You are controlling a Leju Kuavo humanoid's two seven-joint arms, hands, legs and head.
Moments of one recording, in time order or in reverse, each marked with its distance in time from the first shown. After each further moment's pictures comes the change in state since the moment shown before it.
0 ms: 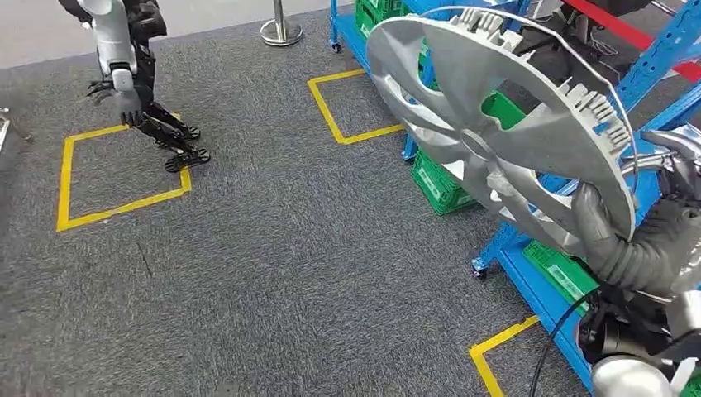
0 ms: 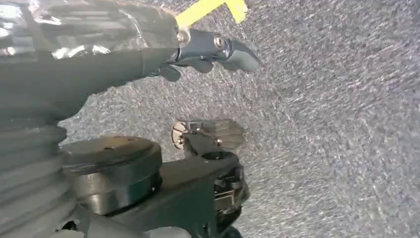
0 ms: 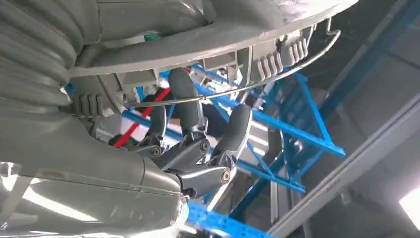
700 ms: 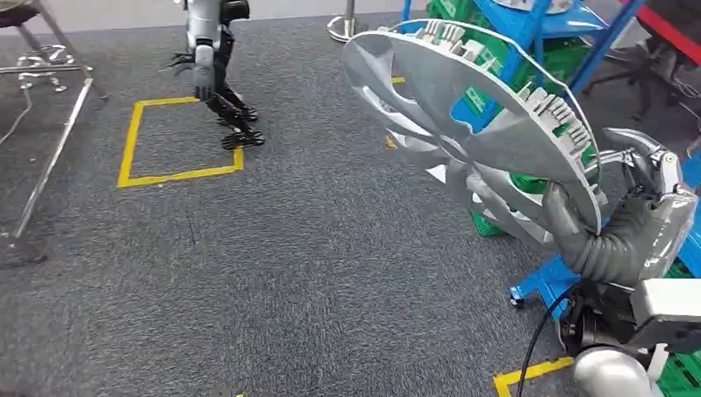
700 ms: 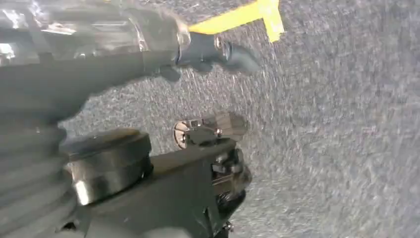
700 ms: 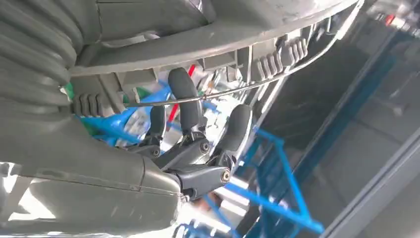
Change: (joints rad) left arm -0.003 0.006 0.000 0.000 0.002 0.001 0.009; right arm 0.010 0.007 0.024 0.010 0.014 0.013 0.005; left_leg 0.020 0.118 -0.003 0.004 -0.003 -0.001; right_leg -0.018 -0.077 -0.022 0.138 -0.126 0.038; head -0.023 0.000
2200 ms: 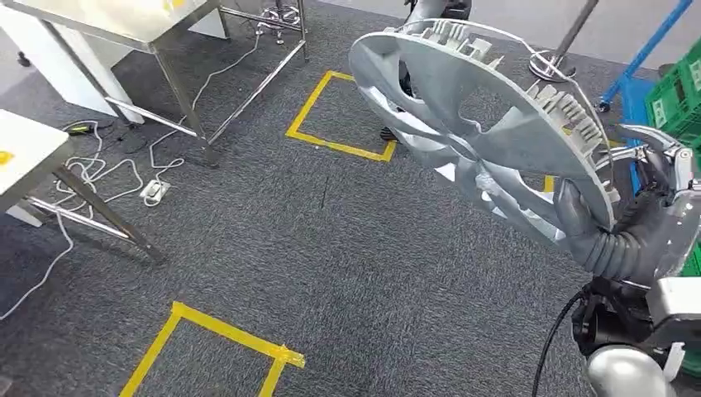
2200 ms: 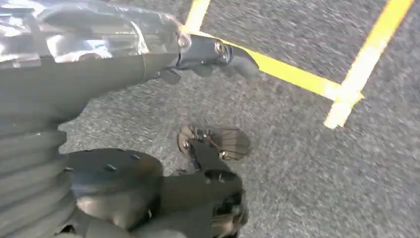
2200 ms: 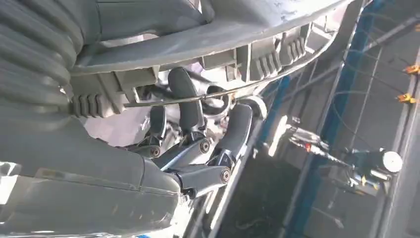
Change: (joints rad) left arm 0.016 0.018 0.054 0.003 0.087 0.057 -0.018; right arm -0.041 -0.010 -0.010 0.019 -0.037 0.045 -0.013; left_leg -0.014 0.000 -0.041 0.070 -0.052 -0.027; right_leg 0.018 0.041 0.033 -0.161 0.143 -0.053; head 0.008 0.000
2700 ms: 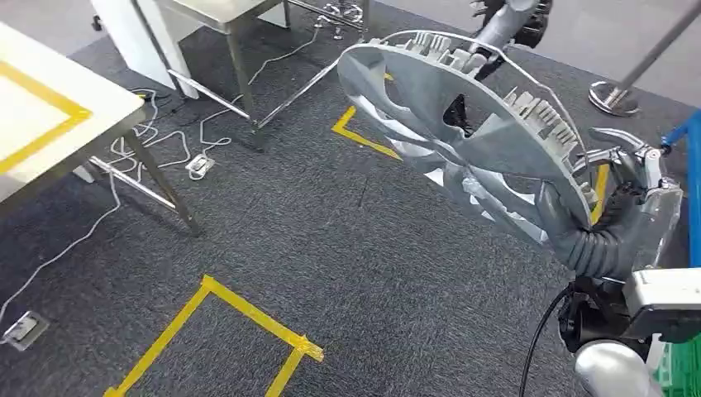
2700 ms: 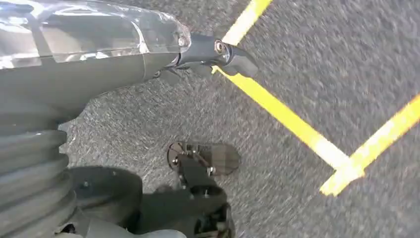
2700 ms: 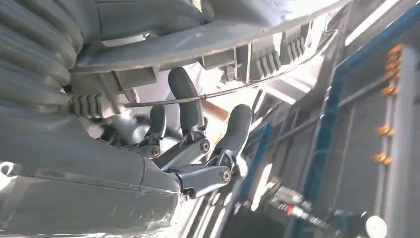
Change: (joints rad) left arm 0.001 0.011 0.049 0.001 0.039 0.063 -0.034; right arm 0.043 -0.004 -0.010 0.002 -0.014 -0.010 -0.016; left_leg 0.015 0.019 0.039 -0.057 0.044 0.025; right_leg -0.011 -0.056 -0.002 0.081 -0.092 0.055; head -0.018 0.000
